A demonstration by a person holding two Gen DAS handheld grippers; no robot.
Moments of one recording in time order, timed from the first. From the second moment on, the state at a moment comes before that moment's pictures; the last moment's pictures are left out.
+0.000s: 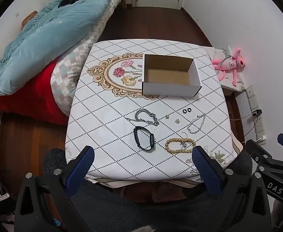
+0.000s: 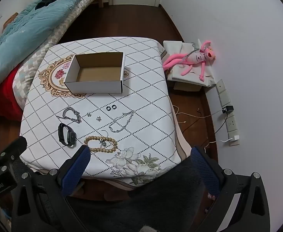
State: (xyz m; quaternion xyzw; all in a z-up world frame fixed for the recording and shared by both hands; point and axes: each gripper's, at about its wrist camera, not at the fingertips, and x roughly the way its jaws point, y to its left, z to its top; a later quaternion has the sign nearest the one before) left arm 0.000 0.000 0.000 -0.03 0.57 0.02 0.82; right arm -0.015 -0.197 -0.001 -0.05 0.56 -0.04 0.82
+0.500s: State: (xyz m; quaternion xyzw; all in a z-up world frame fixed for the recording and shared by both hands) left arm 0.004 -0.005 0.008 -0.03 0.57 0.02 0.82; right arm -0.018 -0.201 0.010 -0.04 0.56 -0.03 0.83
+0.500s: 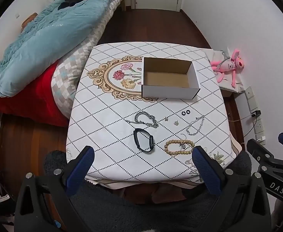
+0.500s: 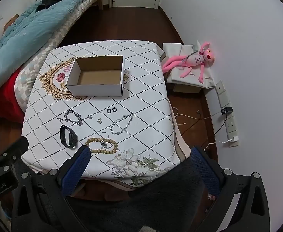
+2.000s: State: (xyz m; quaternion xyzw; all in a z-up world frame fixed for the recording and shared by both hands) left arm 0.000 -0.008 0.023 -0.03 0.55 0.01 0.83; right arm -0.020 -0.208 0.028 -0.03 0.54 -0.04 0.84
